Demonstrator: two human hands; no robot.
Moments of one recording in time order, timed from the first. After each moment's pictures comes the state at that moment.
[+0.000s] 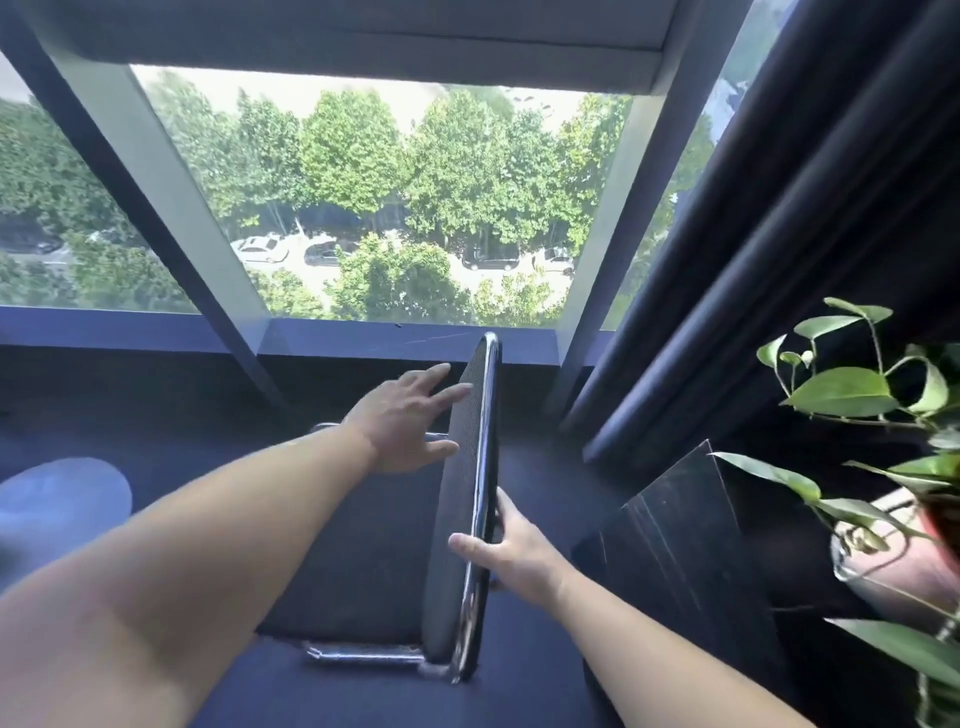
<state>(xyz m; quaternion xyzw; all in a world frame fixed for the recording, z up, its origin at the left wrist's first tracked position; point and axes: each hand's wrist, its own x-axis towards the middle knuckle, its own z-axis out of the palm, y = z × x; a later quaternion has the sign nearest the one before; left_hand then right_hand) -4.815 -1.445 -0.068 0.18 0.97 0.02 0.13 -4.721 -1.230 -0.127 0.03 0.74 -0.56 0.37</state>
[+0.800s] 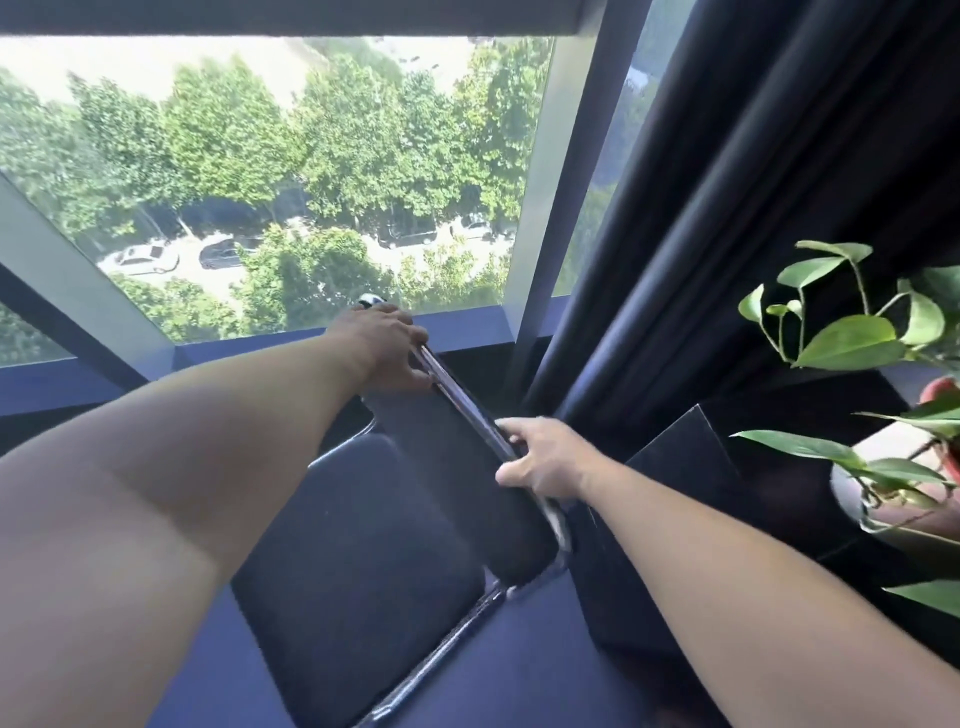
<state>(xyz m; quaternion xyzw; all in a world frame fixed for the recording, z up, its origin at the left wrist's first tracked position) -4.961 -1.452 -0.067 0.23 0.95 -0.10 0.16 -4.835 -1.222 -0.099 0.01 0.90 -0.32 0.29</state>
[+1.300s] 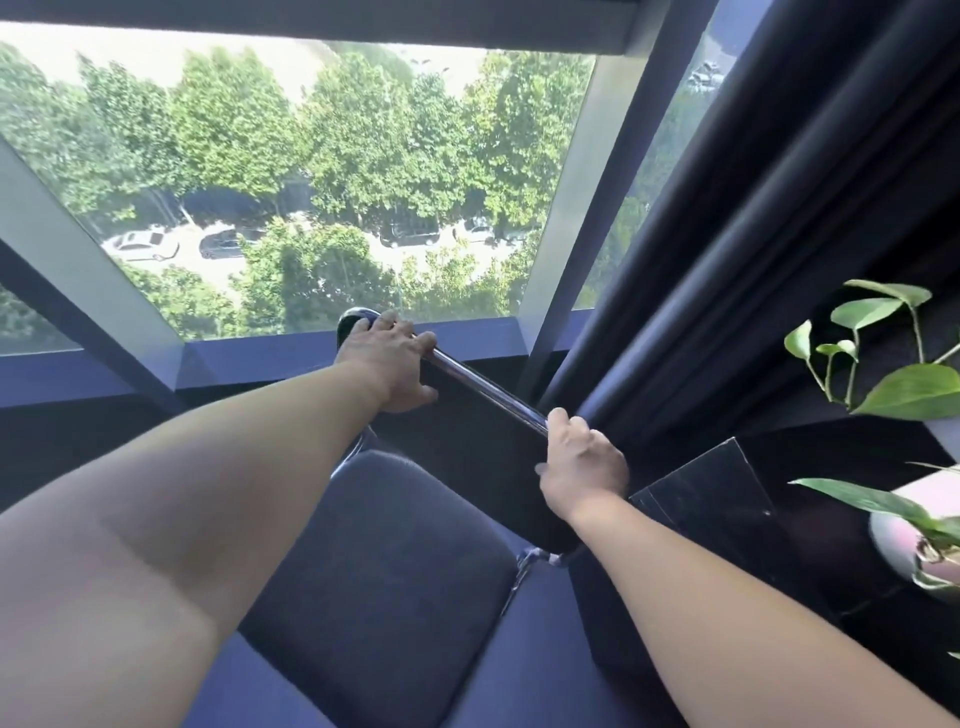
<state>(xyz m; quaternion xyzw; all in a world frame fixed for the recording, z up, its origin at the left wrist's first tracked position) -4.968 -1.482 -0.091 0.17 0.97 -0.05 0.16 -4.850 -1.252 -0.120 0.08 0.99 -0.01 0.11</state>
